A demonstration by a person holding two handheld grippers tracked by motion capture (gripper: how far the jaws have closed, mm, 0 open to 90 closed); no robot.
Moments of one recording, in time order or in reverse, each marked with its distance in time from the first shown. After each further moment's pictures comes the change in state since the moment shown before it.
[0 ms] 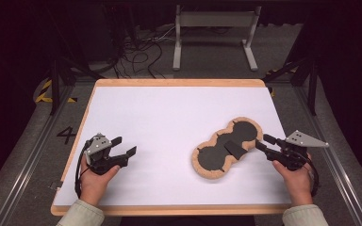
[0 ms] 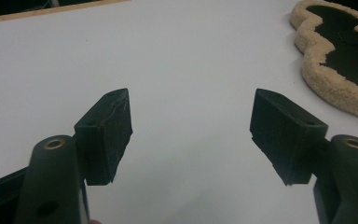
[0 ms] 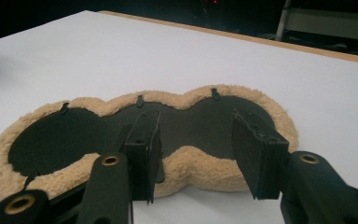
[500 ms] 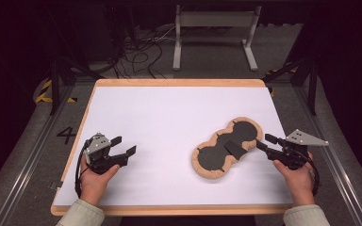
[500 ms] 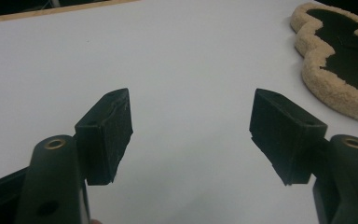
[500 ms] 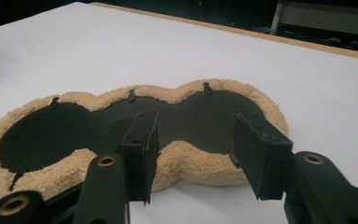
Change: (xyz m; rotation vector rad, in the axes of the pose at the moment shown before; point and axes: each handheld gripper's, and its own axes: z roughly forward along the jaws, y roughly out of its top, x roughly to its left) left arm 0.001 0.001 0.000 0.000 -0.003 -0.011; right arm -0.003 0.001 0.001 0.034 -0.020 -0.001
